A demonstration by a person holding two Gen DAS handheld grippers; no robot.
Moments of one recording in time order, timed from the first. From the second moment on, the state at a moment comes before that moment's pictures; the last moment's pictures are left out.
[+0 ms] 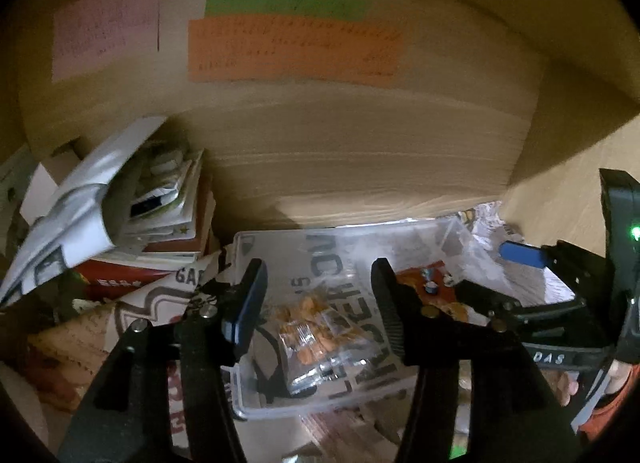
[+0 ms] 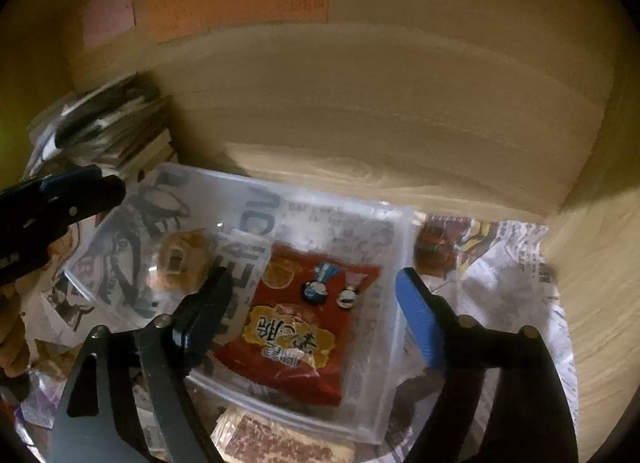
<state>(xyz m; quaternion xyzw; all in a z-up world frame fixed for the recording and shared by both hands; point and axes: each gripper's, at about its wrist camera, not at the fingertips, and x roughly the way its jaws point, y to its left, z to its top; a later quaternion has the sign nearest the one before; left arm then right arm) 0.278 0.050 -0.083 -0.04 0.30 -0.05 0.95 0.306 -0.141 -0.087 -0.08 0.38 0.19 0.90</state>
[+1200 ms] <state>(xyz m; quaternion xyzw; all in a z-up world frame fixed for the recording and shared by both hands) 0.137 0.062 -0.175 -0.04 0.37 -0.06 0.93 0.162 -0.231 -0.137 -0.04 0.38 0.14 0.91</state>
